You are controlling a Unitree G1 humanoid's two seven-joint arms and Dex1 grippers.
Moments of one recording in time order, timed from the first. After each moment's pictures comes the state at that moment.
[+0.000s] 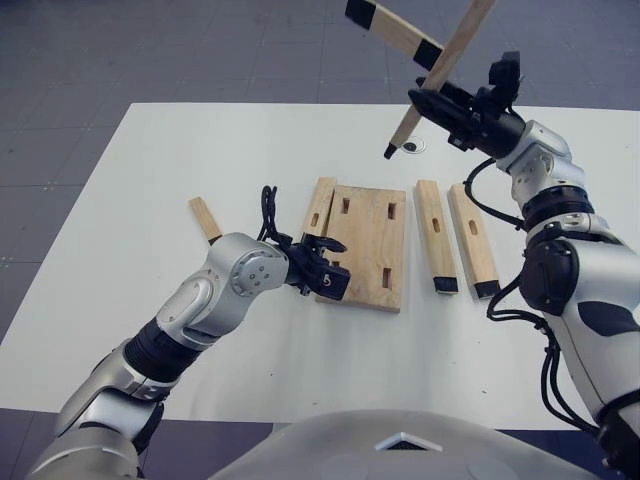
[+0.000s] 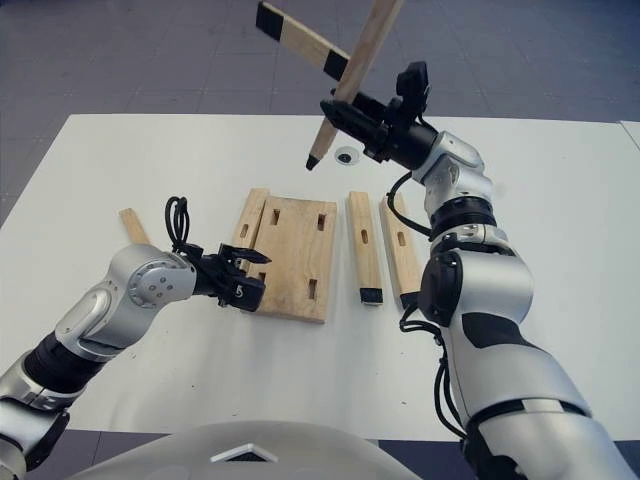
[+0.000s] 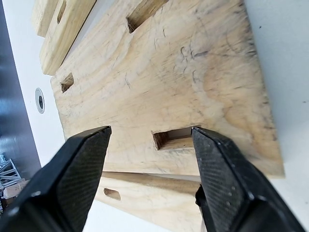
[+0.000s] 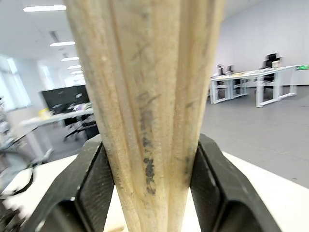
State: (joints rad) left arm -0.29 0.69 -0.54 -0.38 0.55 0.14 -1.05; right arm -1.05 -0.32 -0.28 1.21 0.30 0.00 1.40
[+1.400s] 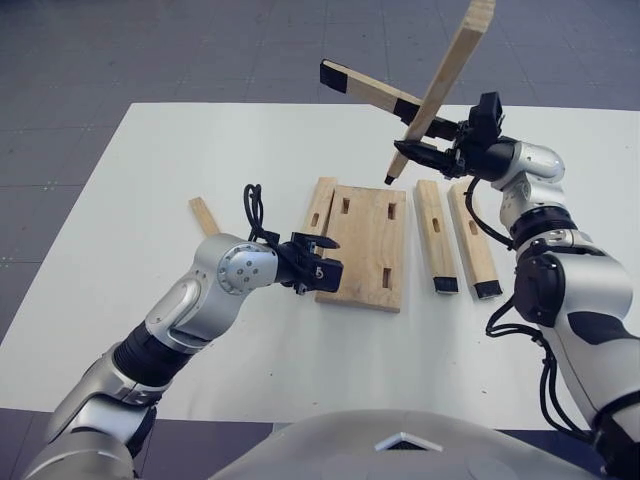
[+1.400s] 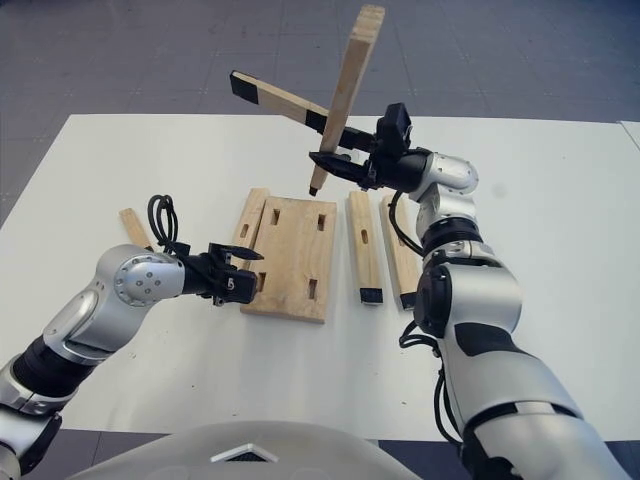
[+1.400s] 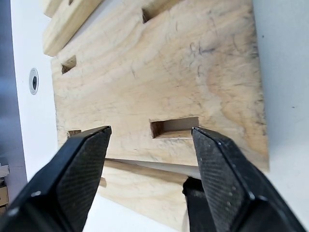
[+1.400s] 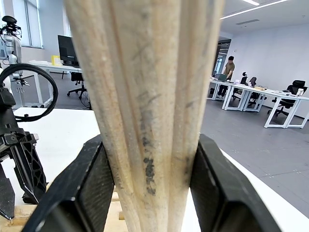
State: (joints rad) left arm -0.26 0.71 -0.51 -0.40 0.45 0.24 -1.01; right arm -1.00 -0.27 -0.24 1.27 0.22 -0.40 1.48
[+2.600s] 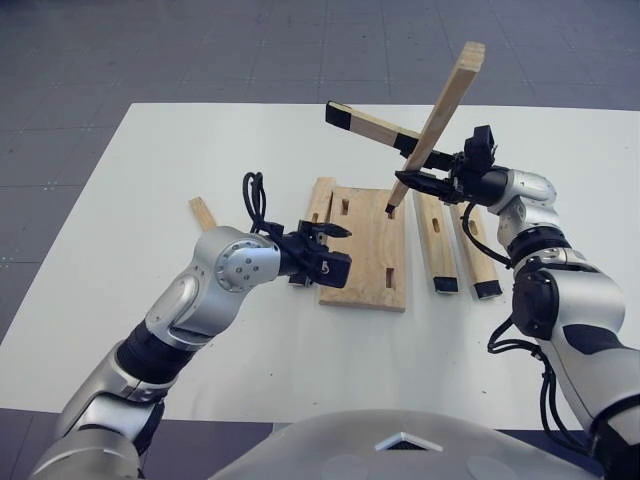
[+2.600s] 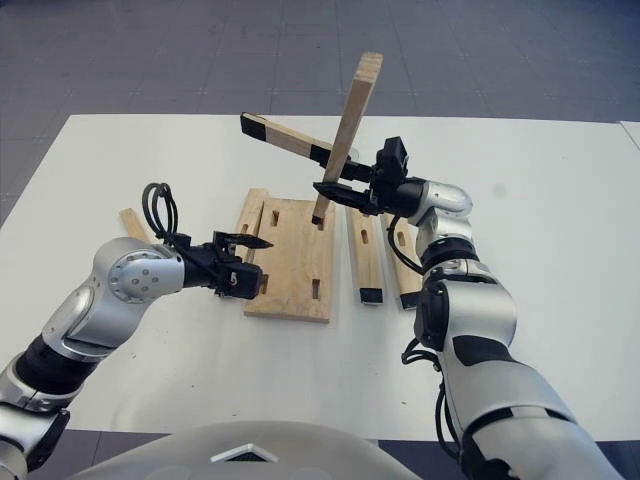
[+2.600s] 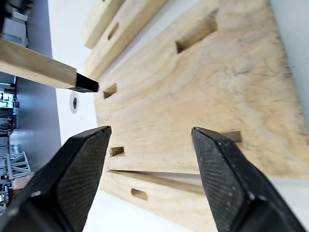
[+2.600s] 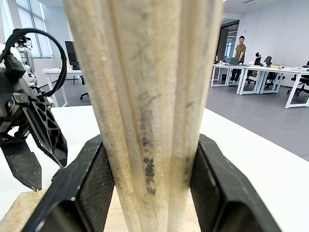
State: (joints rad) left arm -0.32 0.68 -0.46 -0.42 0.46 0.18 -1.01; right arm -0.91 -0.28 -0.22 1.27 0.23 -0.34 1.53
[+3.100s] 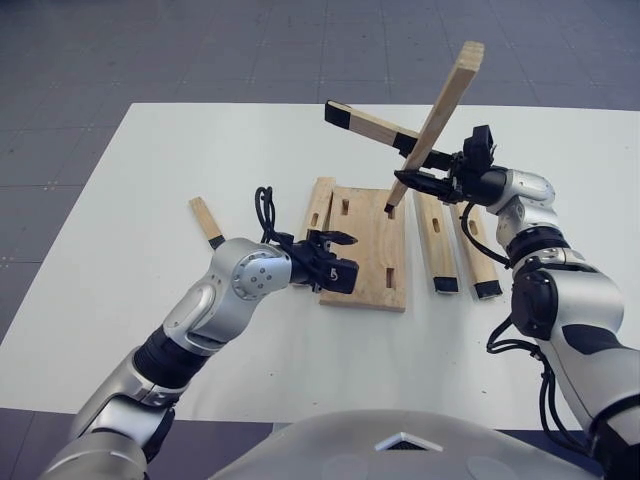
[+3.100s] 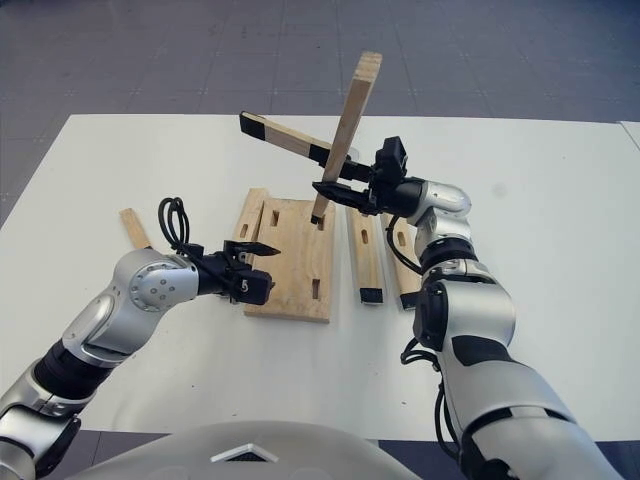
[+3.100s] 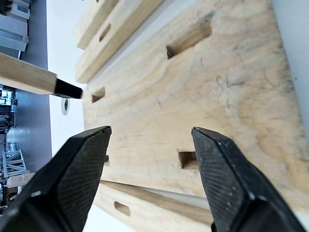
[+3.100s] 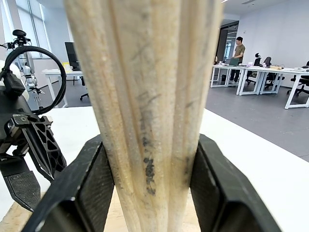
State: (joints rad) left arm -0.25 0.63 -0.51 -0.37 0.52 0.15 -0.95; right arm -0.91 -0.27 -0.23 1.26 0.23 -0.34 1.53
